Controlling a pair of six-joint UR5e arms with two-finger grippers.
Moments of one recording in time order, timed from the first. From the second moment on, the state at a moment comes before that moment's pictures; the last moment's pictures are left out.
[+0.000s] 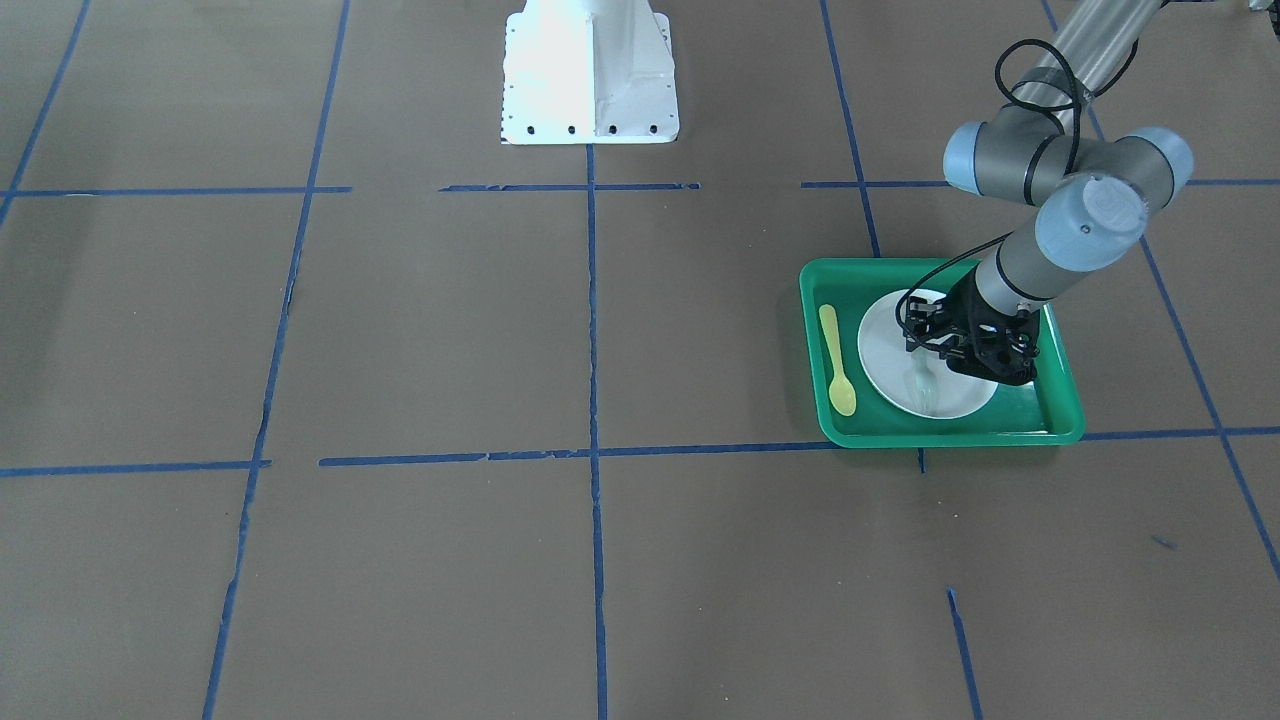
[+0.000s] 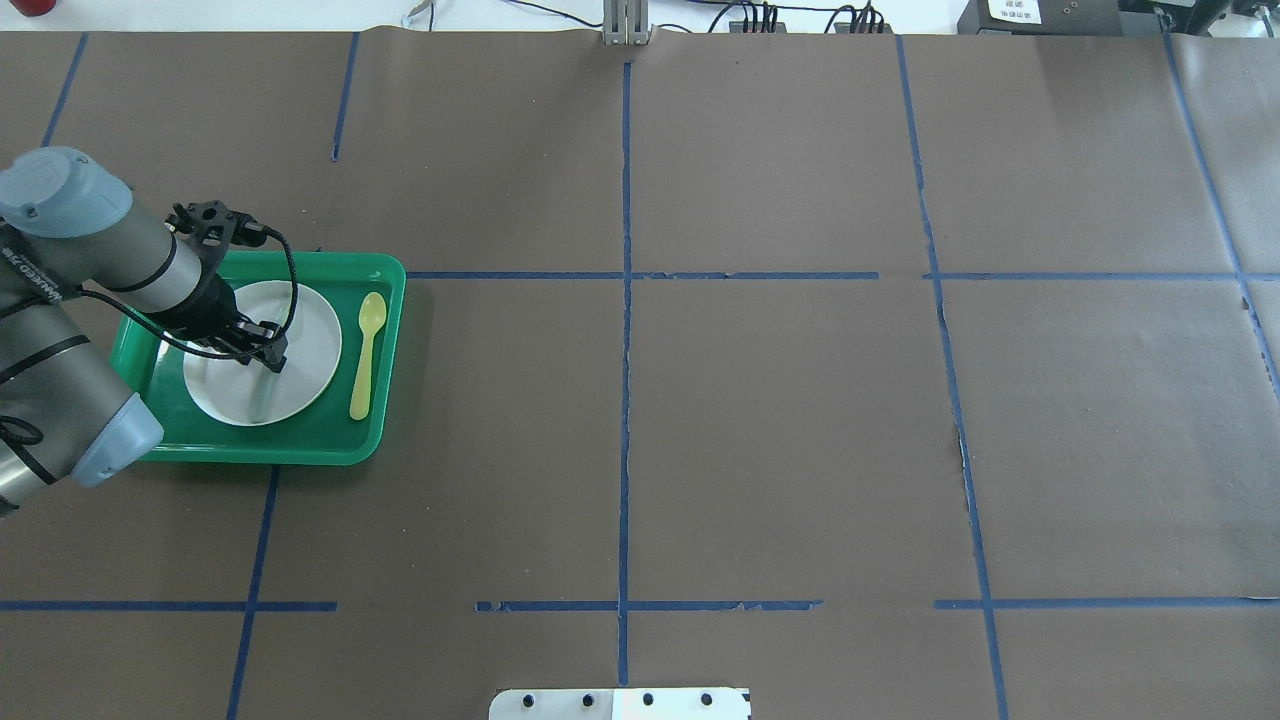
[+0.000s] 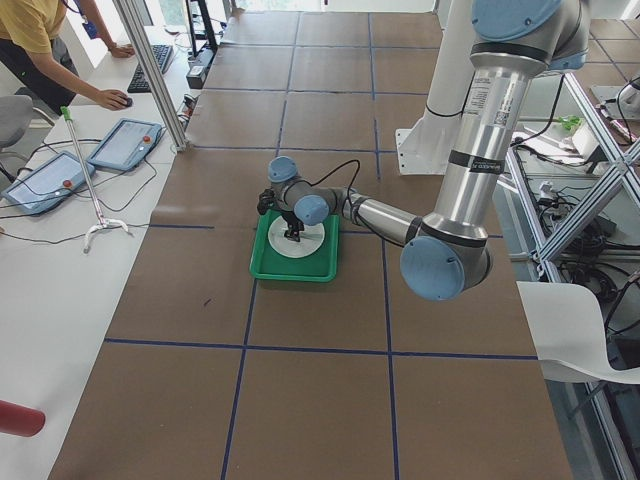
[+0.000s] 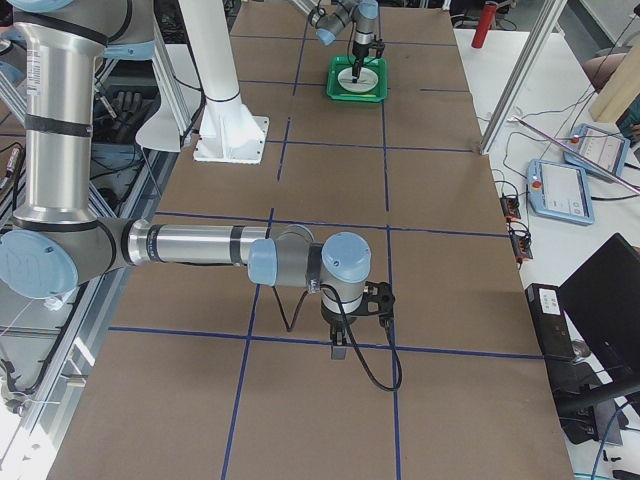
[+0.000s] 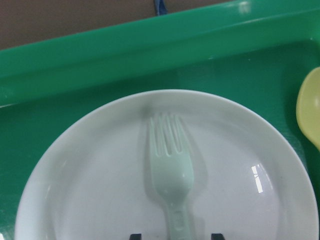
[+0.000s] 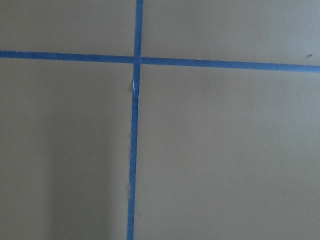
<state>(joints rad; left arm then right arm) -0.84 -1.82 -1.56 -1.94 -2.22 -0.65 1.60 -1.70 1.72 -1.63 2.29 -0.06</state>
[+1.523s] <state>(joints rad) -0.88 -1.81 -1.62 -1.94 -2.23 -0.67 1.60 -1.70 1.72 -1.63 2.29 -0.06</state>
